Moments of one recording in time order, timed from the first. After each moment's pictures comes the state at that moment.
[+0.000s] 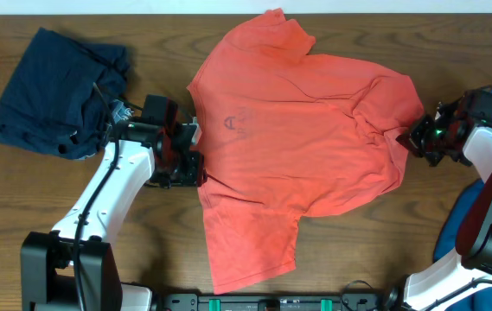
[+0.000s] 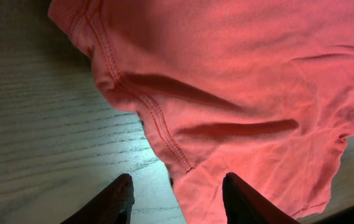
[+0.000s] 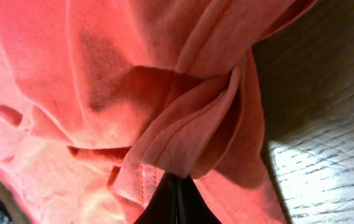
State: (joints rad) left arm -0.17 1.56 1.04 -0.95 0.32 -0.07; right arm -0.37 1.85 1.10 -0.52 -0.49 0.47
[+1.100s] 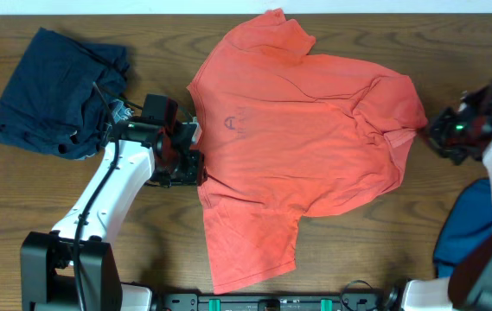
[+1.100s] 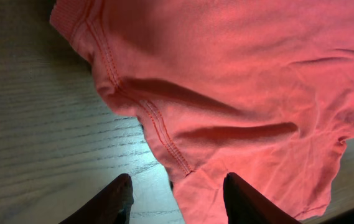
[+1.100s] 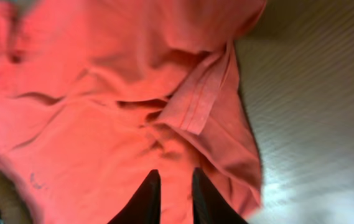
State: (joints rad) left arm -0.17 1.56 1.04 -0.94 0.32 -0.07; right arm -0.36 1.62 1.17 -0.77 -0.37 0.44
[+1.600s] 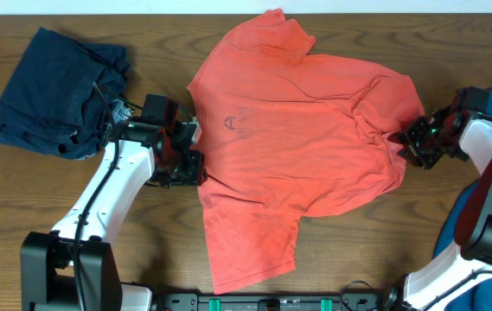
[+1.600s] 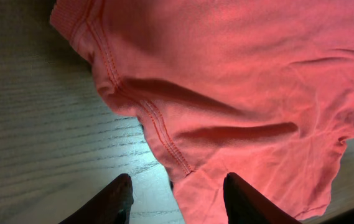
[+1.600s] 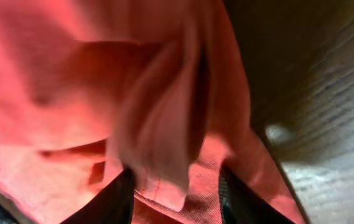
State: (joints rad) left arm -0.17 1.56 1.04 -0.94 0.32 -0.07; right arm -0.34 1.92 1.15 -0.64 -0.45 0.56
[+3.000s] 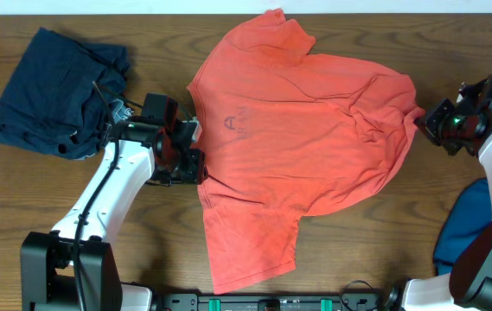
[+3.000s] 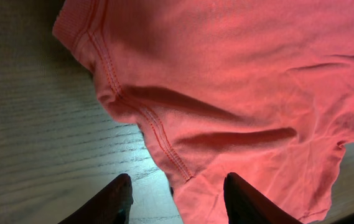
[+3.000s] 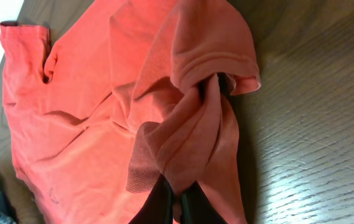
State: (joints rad) left arm -0.17 1.56 1.04 -0.92 0.32 -0.07; right arm -0.36 1.64 1.16 -0.62 -0.42 0.46
